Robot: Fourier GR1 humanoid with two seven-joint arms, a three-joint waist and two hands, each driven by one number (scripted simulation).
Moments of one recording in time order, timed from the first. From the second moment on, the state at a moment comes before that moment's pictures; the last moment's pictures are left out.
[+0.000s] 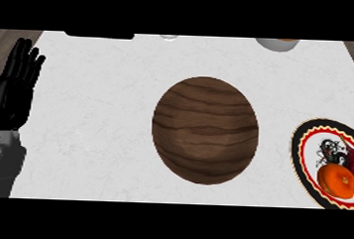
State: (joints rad) left arm -0.28 0.38 0.12 -1.44 0.23 0.08 -0.05; right arm -0.01 -1.19 0.07 -1.05 0.29 0.37 -0.88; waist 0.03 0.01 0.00
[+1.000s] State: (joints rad) left arm -0.26 0.36 0.14 -1.46 0.21 0.08 -0.04; right arm -0.33 -0.97 0.24 -0.64 0.47 0.27 -0.98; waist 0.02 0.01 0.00
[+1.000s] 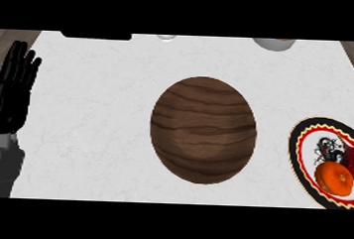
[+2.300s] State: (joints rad) left arm -0.25 0.35 0.18 -1.47 0.19 0.05 -0.04; right arm -0.53 -0.77 0.29 -0.25 0.65 0.15 -1.03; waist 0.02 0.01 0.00
